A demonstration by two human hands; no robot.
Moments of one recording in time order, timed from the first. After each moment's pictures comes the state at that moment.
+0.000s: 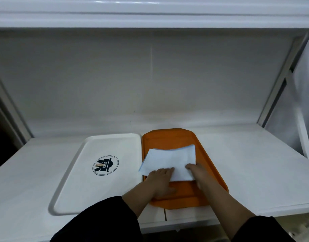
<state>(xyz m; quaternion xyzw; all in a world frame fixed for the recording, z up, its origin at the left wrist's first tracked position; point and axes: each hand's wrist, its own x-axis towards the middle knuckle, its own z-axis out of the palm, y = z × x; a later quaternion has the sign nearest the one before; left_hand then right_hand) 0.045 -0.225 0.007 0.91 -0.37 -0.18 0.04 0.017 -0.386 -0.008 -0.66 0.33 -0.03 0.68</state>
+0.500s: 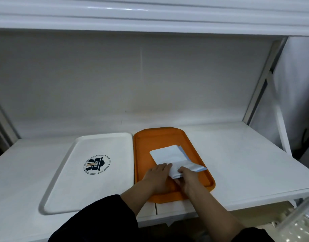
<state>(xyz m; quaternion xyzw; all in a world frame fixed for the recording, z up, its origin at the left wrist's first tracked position) 0.027 -0.243 0.011 0.91 -0.38 -0.15 0.05 -0.009 -0.363 -0.014 -0.36 0.41 -0.13 0.83</state>
